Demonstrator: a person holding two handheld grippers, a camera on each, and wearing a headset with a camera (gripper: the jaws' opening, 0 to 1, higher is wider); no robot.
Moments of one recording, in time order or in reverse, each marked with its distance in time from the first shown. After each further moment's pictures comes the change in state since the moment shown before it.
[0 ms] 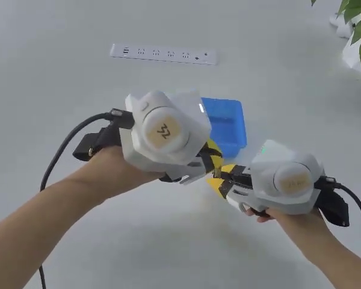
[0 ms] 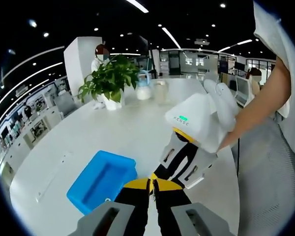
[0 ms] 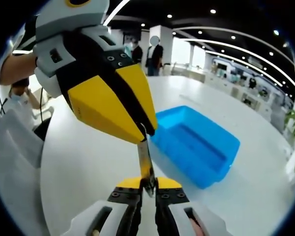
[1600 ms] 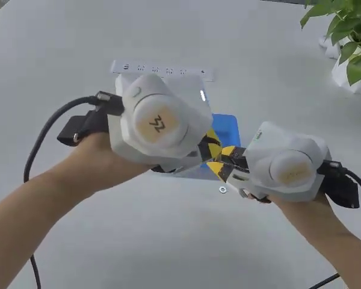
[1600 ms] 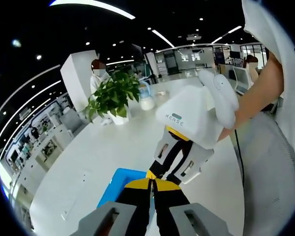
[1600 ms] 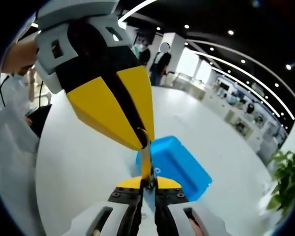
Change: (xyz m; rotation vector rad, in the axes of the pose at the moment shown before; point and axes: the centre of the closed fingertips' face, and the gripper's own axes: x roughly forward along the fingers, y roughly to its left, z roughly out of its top) left arm -0.043 0.015 0.045 0.166 -0.022 0.099; right arm -0.028 -0.022 0.066 -0.216 -0.022 -0.102
